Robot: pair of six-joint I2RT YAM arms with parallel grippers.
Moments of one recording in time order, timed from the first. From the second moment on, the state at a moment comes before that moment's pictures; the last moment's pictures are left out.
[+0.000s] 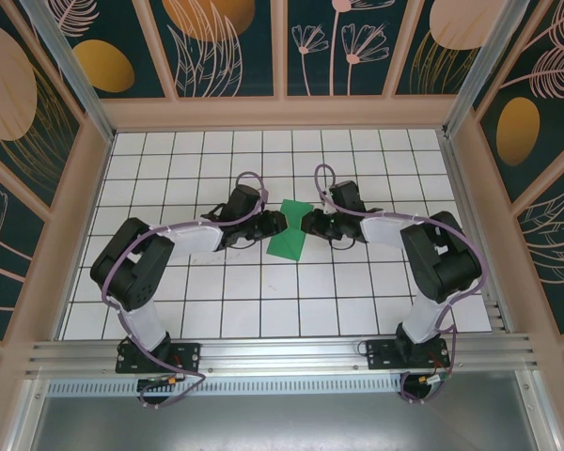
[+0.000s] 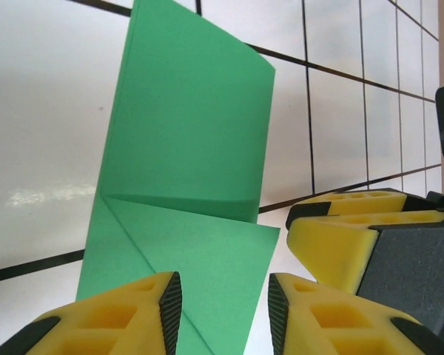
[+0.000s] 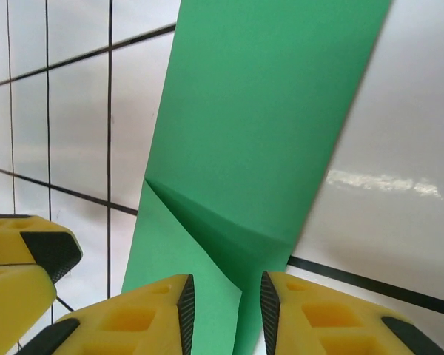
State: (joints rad) left arm -0.61 1.78 0.92 0.10 0.31 -0.86; right arm 0.47 1.75 0.87 0.00 -0.44 0.62
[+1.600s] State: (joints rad) left arm -0.61 1.93 0.92 0.34 0.51 -0.92; right arm 0.40 1.76 0.81 0.10 -0.56 0.65
